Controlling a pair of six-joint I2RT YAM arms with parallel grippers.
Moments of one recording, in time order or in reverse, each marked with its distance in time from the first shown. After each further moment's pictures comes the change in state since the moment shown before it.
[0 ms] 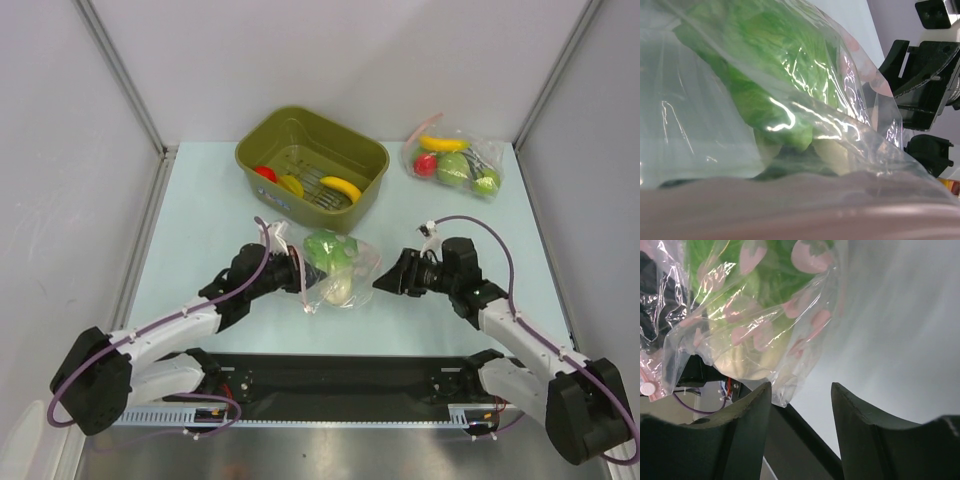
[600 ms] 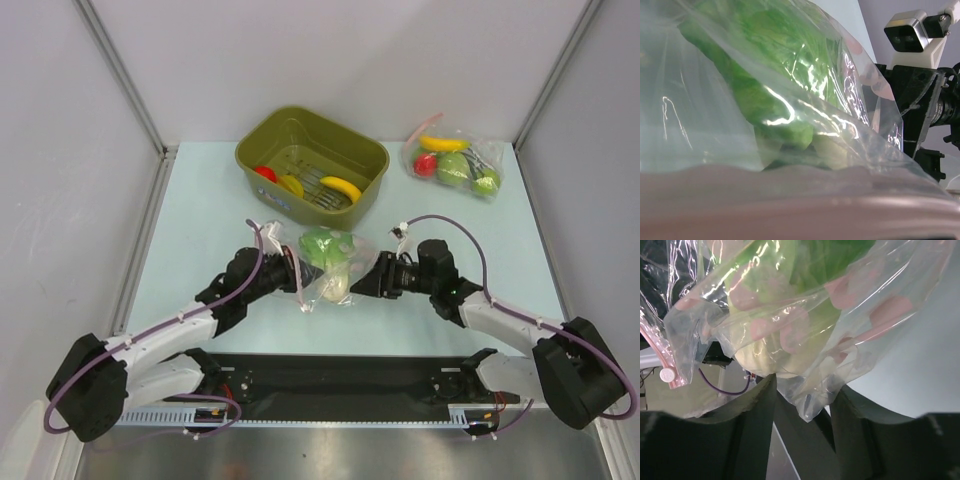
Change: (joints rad) left arm 0.000 -0.044 -0.036 0.040 -0.060 -0.049; right arm 0.185 0.186 -0.015 0.331 -0.011 0.165
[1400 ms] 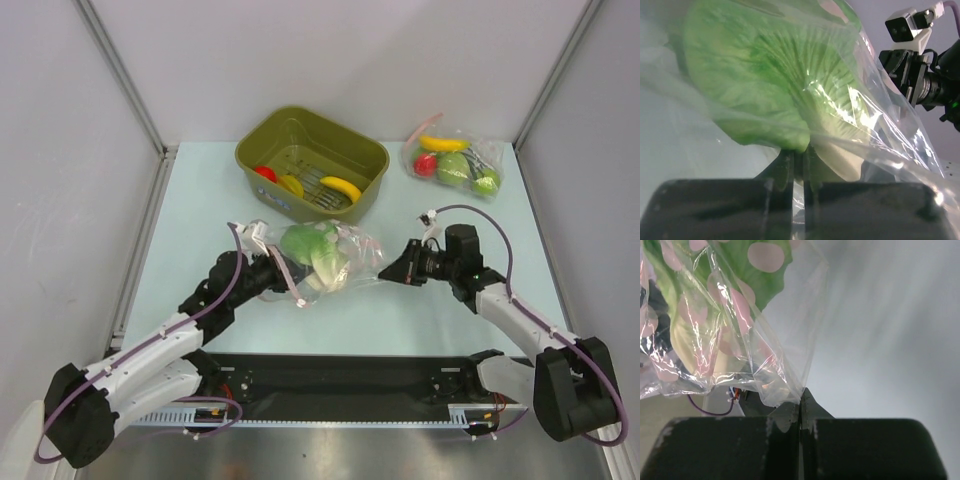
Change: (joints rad) left arm 0.054 -0.171 -0.026 -0.080 0.006 0.009; right arm -0.244 -0.054 0.079 -0.255 -0.114 -0.186
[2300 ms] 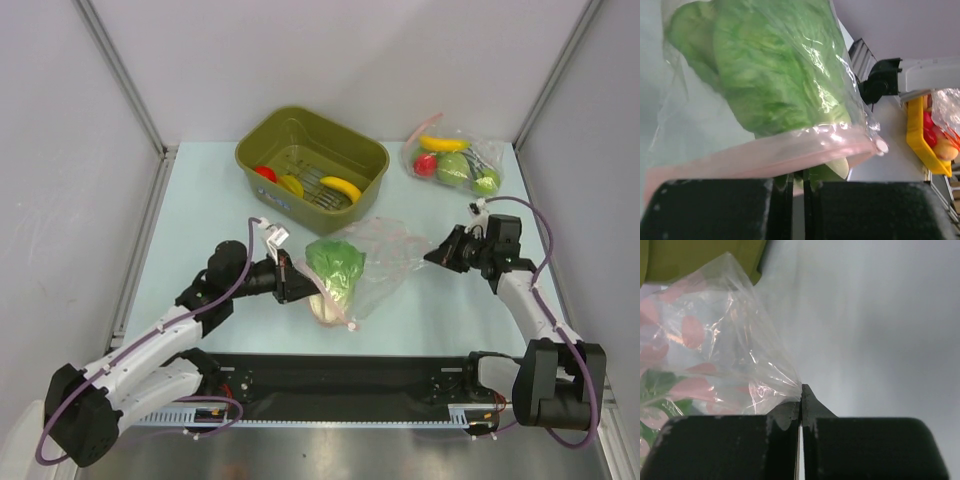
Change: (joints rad) left arm 0.043 0.030 0.087 -0.087 0.450 0.243; right arm -0.363 0.032 0.133 -0.306 0.101 -0.220
